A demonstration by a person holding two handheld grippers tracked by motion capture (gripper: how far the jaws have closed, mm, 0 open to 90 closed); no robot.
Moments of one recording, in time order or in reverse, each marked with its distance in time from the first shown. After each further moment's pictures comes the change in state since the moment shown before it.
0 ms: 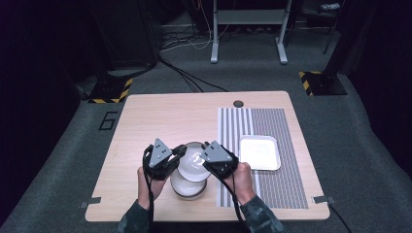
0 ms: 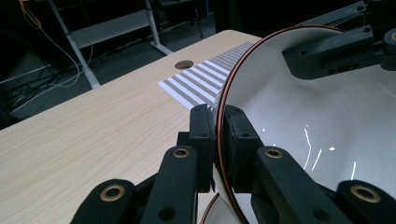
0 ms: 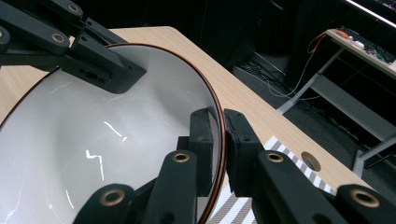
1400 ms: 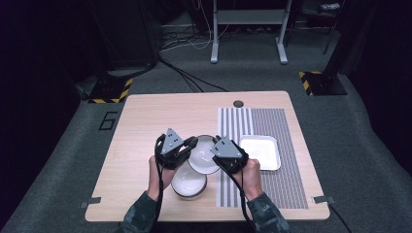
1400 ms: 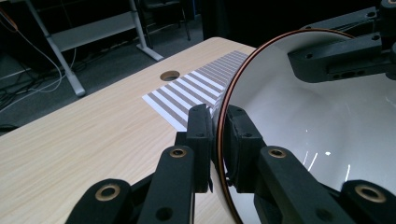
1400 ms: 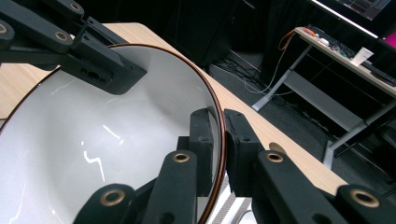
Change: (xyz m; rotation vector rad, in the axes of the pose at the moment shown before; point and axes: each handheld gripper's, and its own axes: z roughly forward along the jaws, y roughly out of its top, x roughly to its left) left arm -0.001 0.022 0.033 0.004 -0.058 0.004; right arm -0.022 -0.009 -0.004 0.005 -0.103 0.016
